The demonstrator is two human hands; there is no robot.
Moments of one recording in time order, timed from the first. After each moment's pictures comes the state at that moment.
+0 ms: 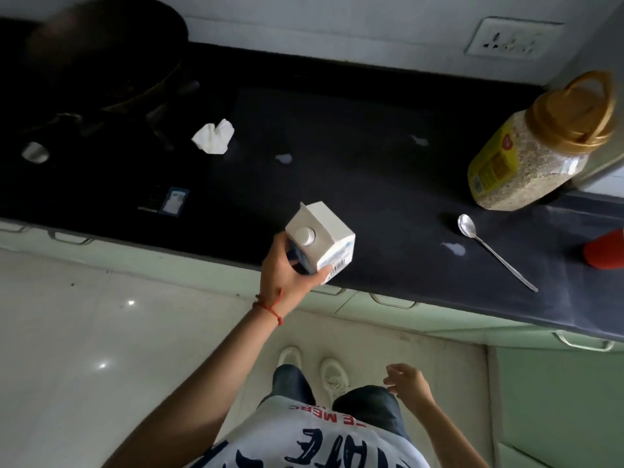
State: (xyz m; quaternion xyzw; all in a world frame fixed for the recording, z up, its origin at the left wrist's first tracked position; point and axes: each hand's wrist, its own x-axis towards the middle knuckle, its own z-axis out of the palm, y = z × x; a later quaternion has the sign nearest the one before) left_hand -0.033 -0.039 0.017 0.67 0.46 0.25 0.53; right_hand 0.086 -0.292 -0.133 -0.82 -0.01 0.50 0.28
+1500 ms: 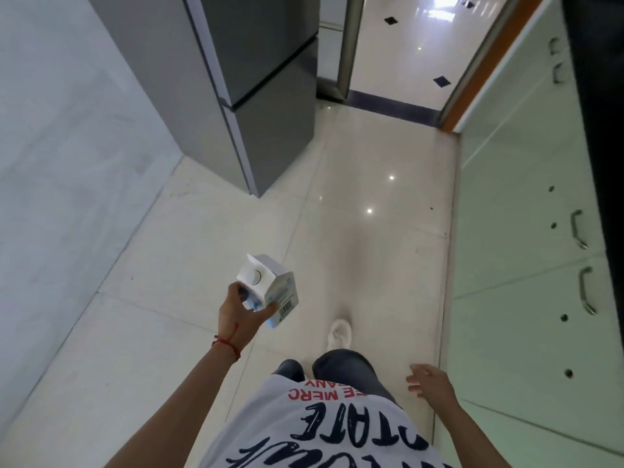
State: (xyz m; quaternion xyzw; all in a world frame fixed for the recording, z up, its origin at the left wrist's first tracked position) left_hand -0.602 -0.321 -0.052 -0.01 0.86 0.45 0.22; right_hand -0.358 -0.057 -0.116 -0.59 -0.60 0.52 -0.15
